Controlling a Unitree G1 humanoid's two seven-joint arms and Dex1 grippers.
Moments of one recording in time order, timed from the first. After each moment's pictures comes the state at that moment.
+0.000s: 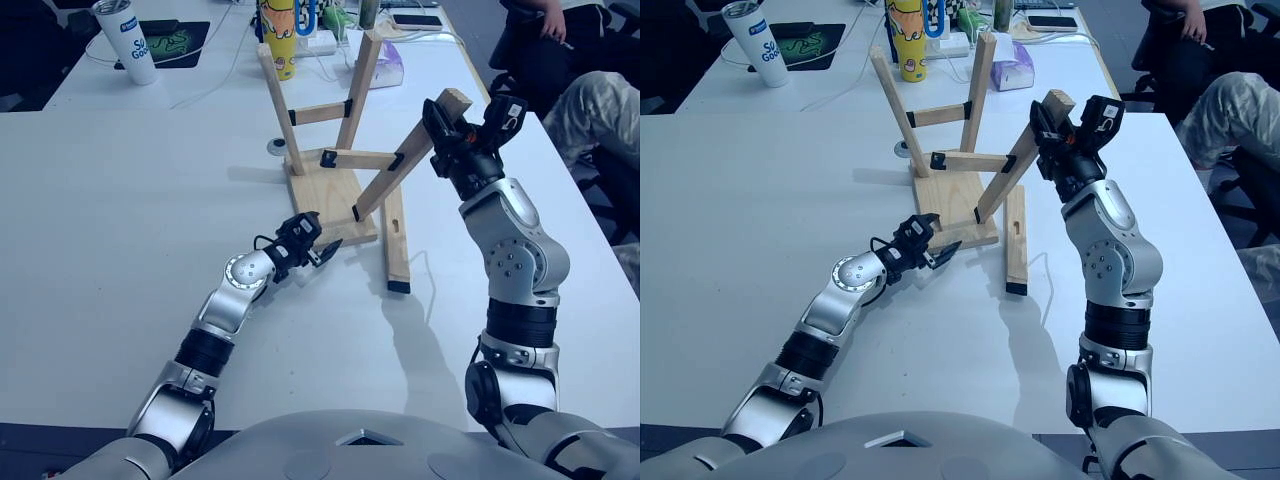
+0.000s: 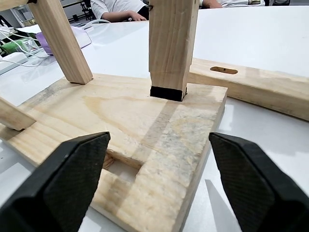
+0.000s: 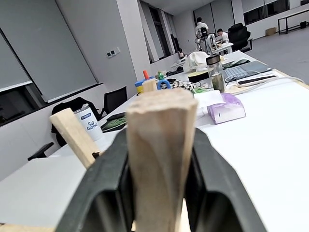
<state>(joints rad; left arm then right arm) -0.24 0.19 -0.32 0.16 0.04 0.13 -0.50 -0.39 -0.23 -0.14 -0.19 0.61 0.52 0.07</state>
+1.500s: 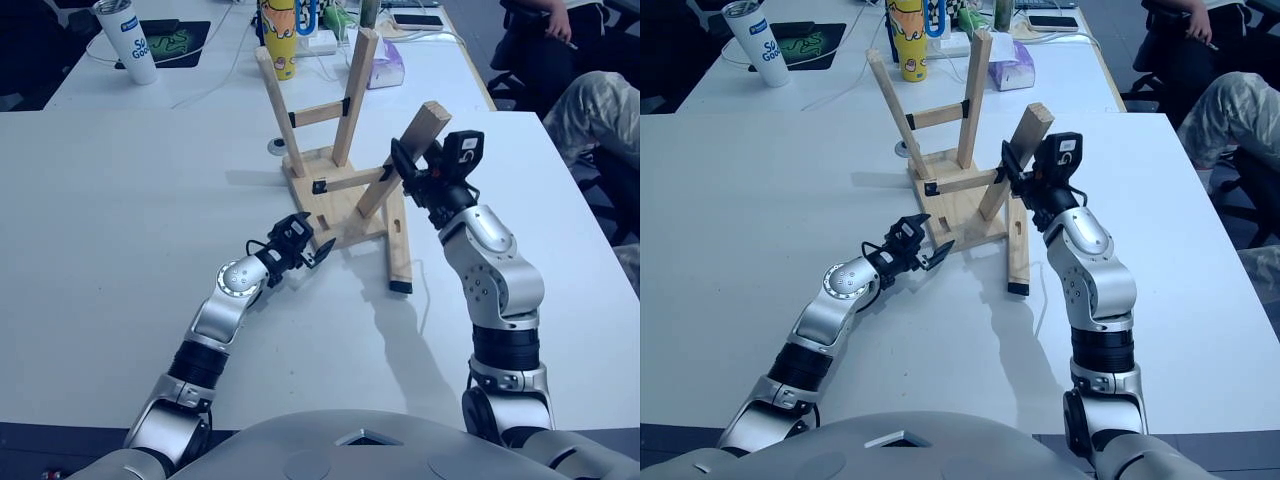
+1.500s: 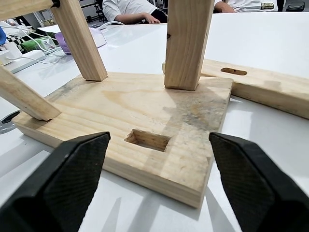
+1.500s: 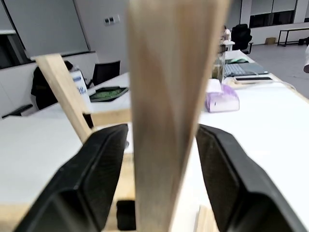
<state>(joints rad) -0.17 0.20 -0.29 0.08 0.05 0.15 -0.47 -0.32 -0.20 -0.07 -0.29 0.41 0.54 0.11</state>
